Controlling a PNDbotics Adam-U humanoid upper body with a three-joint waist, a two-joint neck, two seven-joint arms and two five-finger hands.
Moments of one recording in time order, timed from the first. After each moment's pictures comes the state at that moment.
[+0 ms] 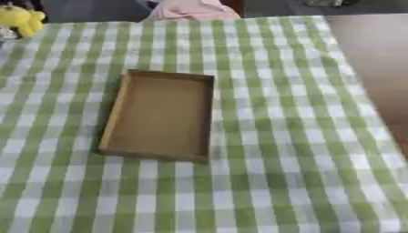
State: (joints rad) left arm -1.31 0.57 0.20 -0.60 -1.24 -0.60 -0.51; right arm -0.15 -0.30 -0.39 -1.98 -0.08 -0.33 0.21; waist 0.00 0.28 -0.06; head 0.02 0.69
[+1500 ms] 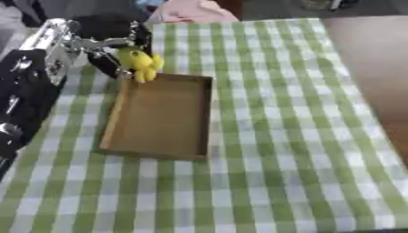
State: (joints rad) left arm -1.17 0.27 -0.08 -0.77 -1.26 -0.83 -0.28; right arm -0.15 -0.31 -0.42 -1.98 -0.08 -0.32 0.15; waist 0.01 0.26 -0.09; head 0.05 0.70
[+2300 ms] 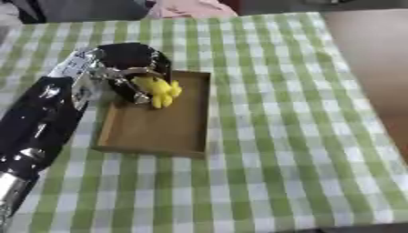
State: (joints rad) left arm -1.07 0.19 -0.09 -0.83 -1.29 -0.83 -0.28; right arm -0.14 -0.30 -0.43 -1.98 -0.07 -0.31 0.16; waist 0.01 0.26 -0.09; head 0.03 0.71
